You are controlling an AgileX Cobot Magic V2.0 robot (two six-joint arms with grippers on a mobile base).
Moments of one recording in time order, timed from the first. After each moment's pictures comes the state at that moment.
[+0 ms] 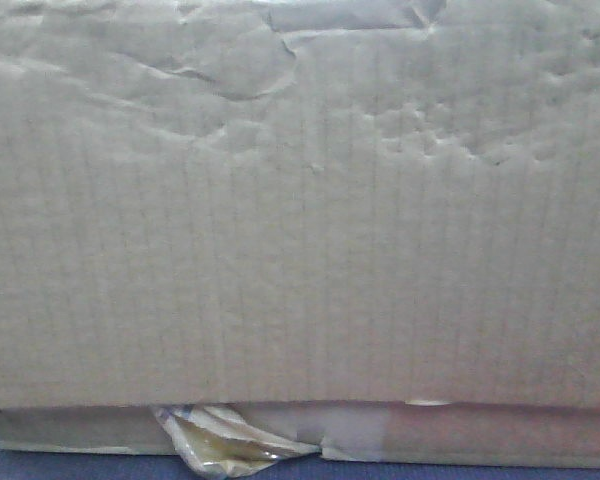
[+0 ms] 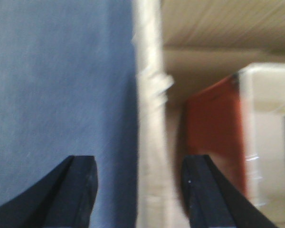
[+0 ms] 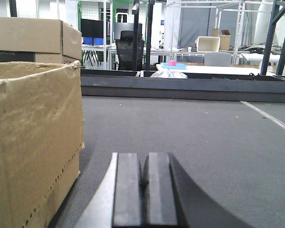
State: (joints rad) left arm -0.48 1.60 -1.58 0.24 1.22 -0.54; right arm -0.09 0.00 0.00 0.08 -0.01 -0.06
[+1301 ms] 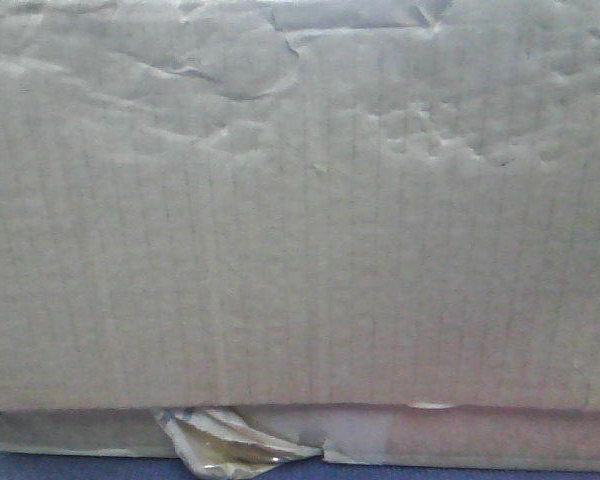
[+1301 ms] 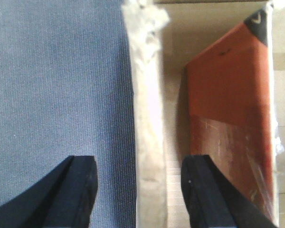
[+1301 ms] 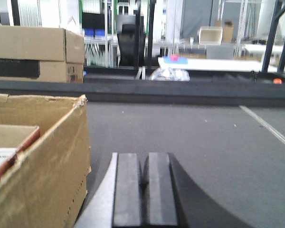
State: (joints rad) left arm -0.48 1.60 -1.53 0.17 1.22 -0.47; right arm -0.09 0.15 -0.43 0.08 0.38 -0.06
